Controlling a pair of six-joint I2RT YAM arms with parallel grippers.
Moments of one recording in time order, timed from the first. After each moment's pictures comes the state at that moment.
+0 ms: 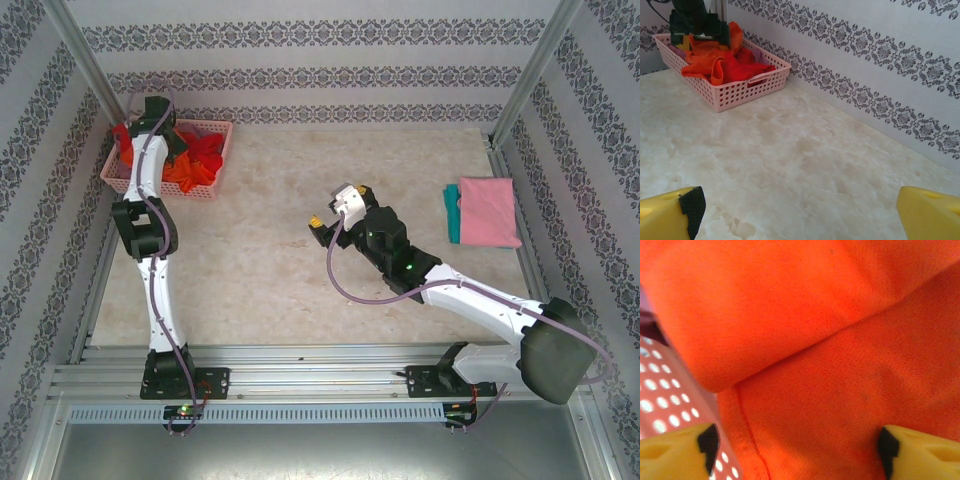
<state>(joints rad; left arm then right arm) 0.21 2.55 2.57 -1.07 -0.26 -0.67 0.76 1.25 0.79 0.25 0.19 -0.15</state>
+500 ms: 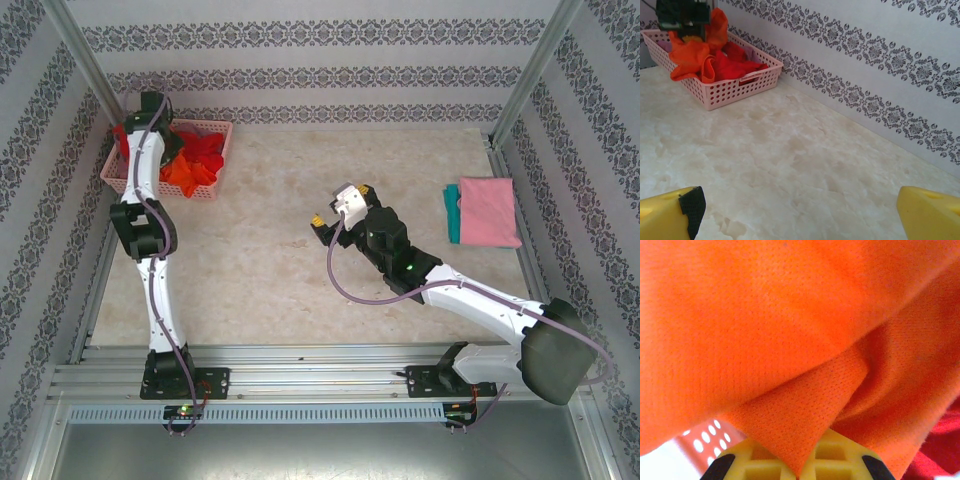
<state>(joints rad) 0.21 2.49 2.61 -1.15 -0.17 -0.70 0.76 1.24 0.78 0.25 0.22 -0.16</state>
